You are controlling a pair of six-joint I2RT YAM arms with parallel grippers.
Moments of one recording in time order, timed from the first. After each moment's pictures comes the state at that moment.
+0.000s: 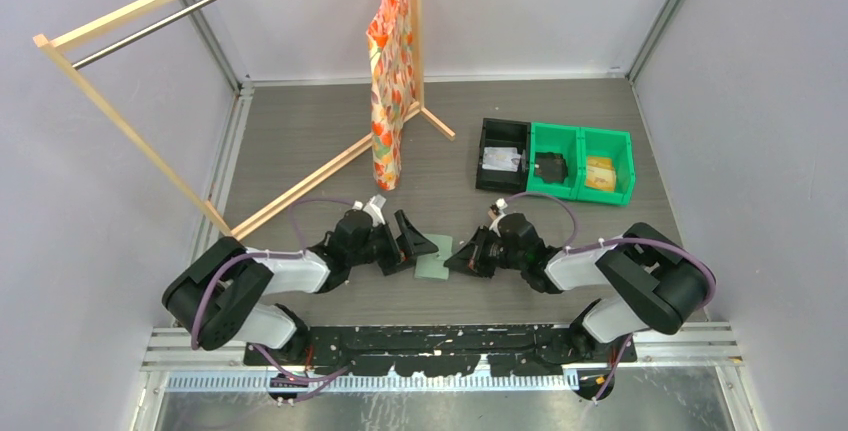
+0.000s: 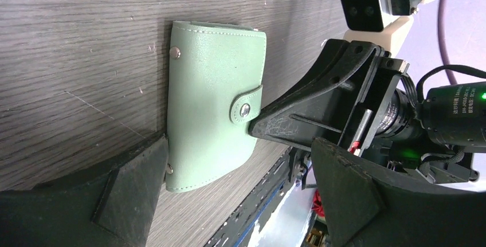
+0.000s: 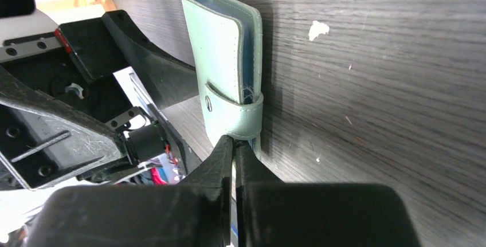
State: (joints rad) left arm -0.69 1.39 0.32 0.54 0.34 -1.14; right arm 0.70 1.47 0.27 0.61 -0.36 1.19
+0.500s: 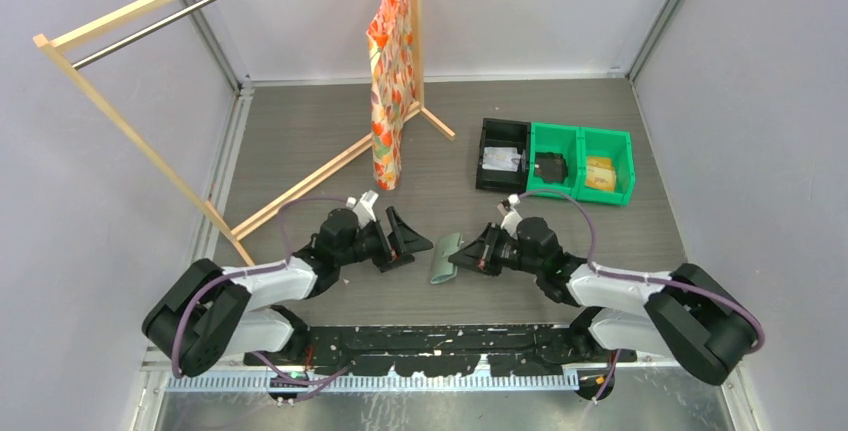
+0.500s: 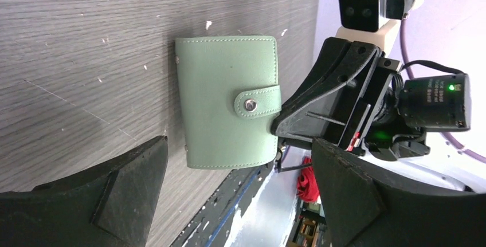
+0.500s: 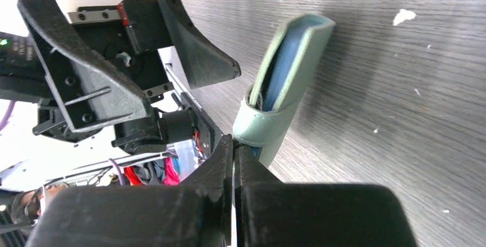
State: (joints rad) left arm -0.63 1.27 0.28 0.55 0.43 -1.15; right arm 0.69 1.21 0.21 0.57 -0.38 1.17
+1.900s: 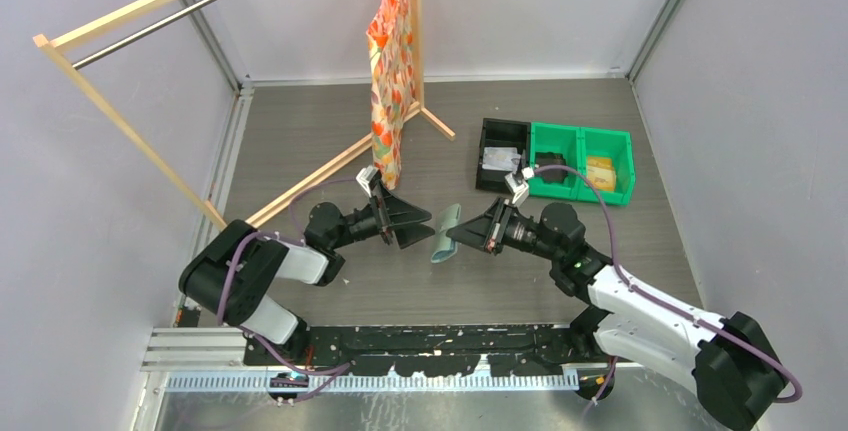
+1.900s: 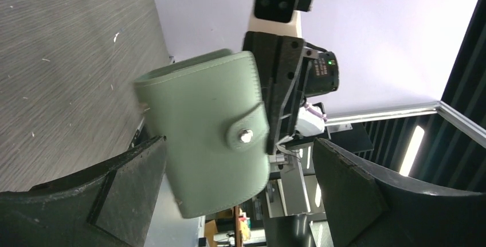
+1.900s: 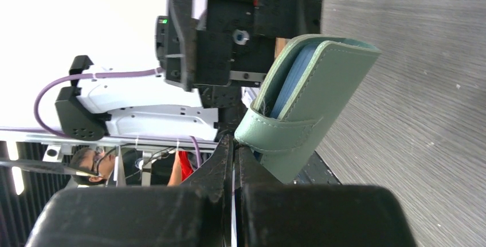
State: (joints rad) left arm -0.53 1.51 0.30 1.38 0.73 -1.58; right arm 0.66 0.89 0.33 0.47 -0.48 1.23
